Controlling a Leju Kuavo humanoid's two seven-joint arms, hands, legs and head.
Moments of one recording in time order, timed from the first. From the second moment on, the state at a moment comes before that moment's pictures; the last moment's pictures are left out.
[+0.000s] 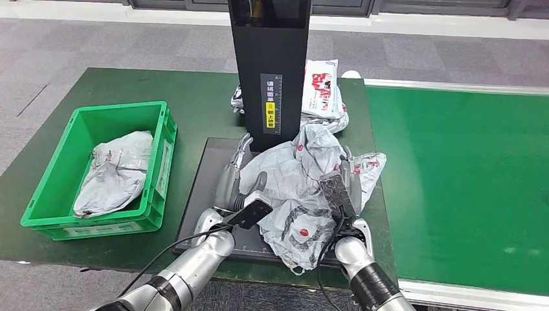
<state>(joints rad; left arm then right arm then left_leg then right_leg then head) -0.51 -0.23 -0.37 -0.69 -0.41 0.64 -0.55 -0.40 0.14 0.52 -0.87 0.36 -0.44 -0.39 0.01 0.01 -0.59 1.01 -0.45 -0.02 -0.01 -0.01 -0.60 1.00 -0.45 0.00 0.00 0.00</state>
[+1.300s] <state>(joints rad) -0.64 -0.27 -0.63 -0.40 -0.98 0.36 -0.17 -0.21 0.14 0.35 -1.37 0.47 -0.59 -0.44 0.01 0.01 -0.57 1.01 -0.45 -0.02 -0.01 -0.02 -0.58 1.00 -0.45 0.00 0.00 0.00</state>
